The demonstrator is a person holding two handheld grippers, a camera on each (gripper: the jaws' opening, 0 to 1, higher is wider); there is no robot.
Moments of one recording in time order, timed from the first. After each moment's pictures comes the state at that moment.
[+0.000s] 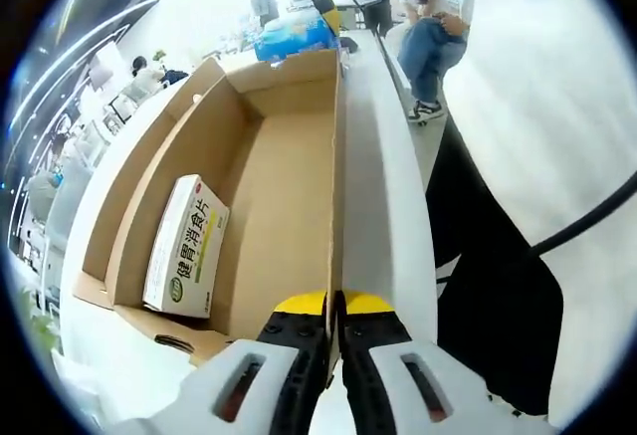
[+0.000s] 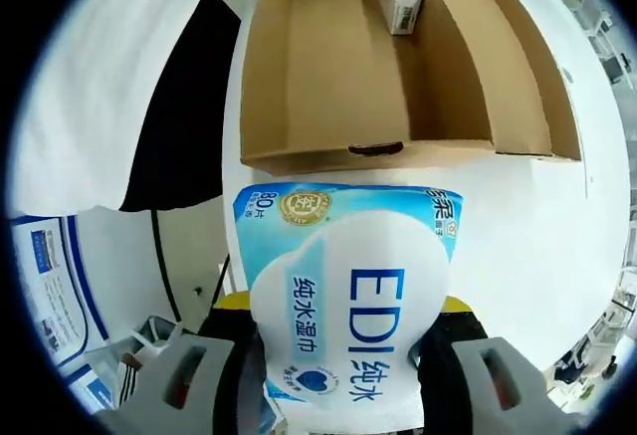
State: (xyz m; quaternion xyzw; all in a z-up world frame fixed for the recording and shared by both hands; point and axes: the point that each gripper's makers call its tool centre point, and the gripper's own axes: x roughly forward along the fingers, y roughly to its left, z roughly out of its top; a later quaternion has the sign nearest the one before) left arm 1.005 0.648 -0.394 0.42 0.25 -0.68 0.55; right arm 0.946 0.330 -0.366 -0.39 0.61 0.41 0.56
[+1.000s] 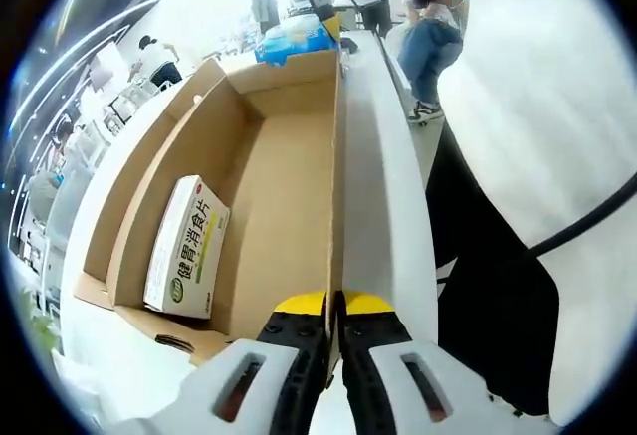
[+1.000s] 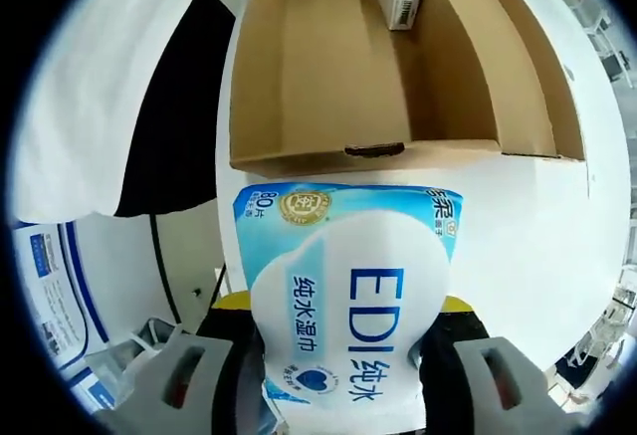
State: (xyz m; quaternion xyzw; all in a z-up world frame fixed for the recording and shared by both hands) left arm 1.005 0.648 -0.393 0.42 0.24 -0.68 0.56; right arm 0.948 0.333 -0.370 -0.39 0.61 0.40 0.56
